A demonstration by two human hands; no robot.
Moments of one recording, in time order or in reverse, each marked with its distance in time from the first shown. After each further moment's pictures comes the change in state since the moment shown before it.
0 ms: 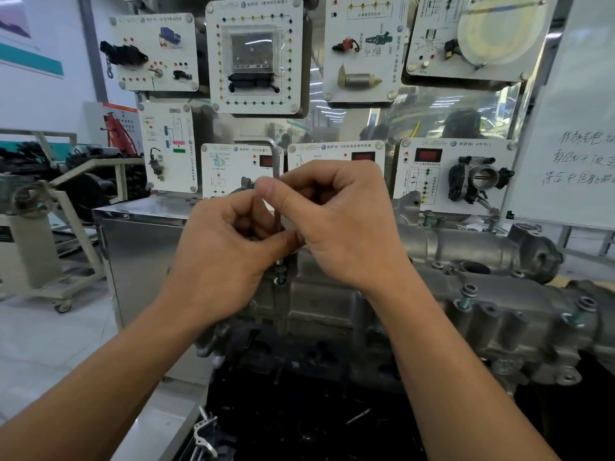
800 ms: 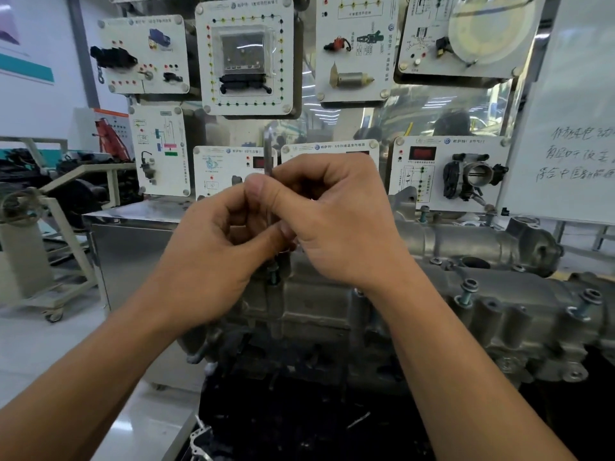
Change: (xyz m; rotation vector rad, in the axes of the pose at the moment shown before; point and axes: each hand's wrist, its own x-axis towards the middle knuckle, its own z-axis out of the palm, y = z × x) left_hand 0.000 -0.002 -0.001 -0.003 -0.123 0.000; right_hand -0.002 0.000 -0.003 0.047 -0.049 -0.013
